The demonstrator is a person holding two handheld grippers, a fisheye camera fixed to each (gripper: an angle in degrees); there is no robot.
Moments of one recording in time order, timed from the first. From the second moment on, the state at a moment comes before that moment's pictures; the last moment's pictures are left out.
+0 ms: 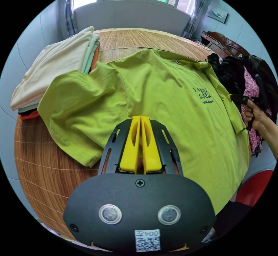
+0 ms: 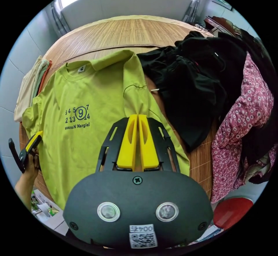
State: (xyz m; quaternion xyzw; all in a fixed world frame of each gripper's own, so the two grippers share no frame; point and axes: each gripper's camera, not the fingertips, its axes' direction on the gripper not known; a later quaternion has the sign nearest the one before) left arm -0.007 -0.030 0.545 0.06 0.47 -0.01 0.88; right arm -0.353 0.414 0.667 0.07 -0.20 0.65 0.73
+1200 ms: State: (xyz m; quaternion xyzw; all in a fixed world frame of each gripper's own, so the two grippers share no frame) left arm -0.015 -0.011 0.559 0.06 0.47 -0.01 0.88; right arm -0.223 0.370 0.448 0.00 0.01 0.48 0.88
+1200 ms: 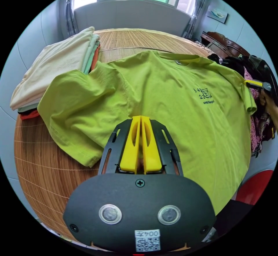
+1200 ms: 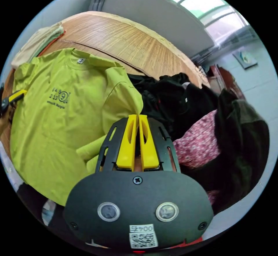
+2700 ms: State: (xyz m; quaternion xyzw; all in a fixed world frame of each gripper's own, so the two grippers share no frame) left arm -0.055 -0.129 0.586 0.05 0.31 0.03 0.95; right arm -0.055 0.232 0.509 0.06 -0.14 0.52 0.84
